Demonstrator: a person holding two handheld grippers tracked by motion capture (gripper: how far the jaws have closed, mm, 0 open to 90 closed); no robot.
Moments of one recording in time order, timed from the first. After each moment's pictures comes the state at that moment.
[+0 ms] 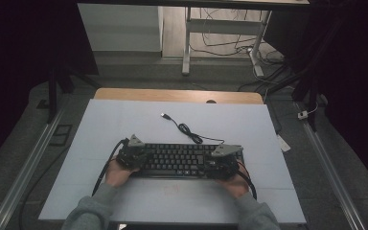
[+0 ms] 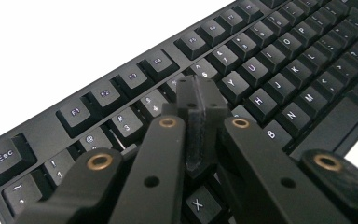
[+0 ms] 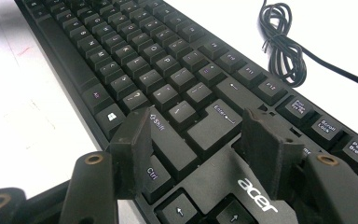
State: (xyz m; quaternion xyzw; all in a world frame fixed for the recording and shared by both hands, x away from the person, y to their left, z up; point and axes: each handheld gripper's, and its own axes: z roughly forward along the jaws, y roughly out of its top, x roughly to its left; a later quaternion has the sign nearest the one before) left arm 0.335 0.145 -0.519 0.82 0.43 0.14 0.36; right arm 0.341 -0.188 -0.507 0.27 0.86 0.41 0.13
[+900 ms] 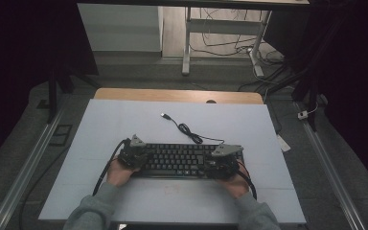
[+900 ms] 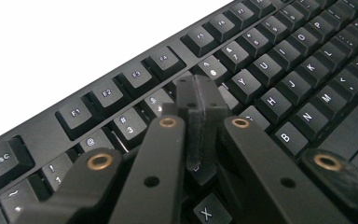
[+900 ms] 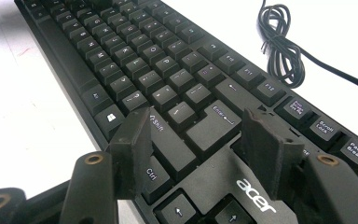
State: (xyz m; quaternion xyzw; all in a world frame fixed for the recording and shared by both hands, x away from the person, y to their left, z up) left arm 0.337 0.145 -0.521 0.81 0.43 0.14 0.36; right arm 0.341 -0.189 -0.507 0.27 0.86 0.41 0.13
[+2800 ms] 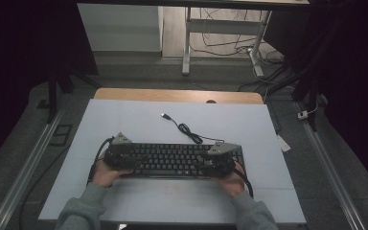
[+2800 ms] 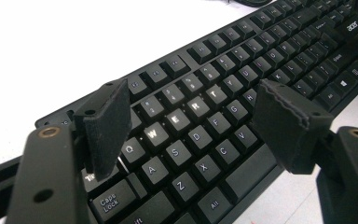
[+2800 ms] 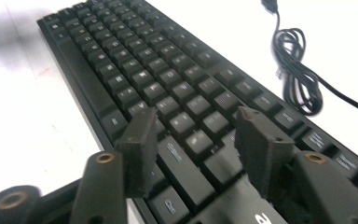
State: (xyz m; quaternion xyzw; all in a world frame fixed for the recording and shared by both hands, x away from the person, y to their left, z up) left arm 0.319 0.175 -0.496 0.79 0.45 0.12 0.39; right arm 0.343 -0.174 -0.499 0.25 0.86 0.43 0.12
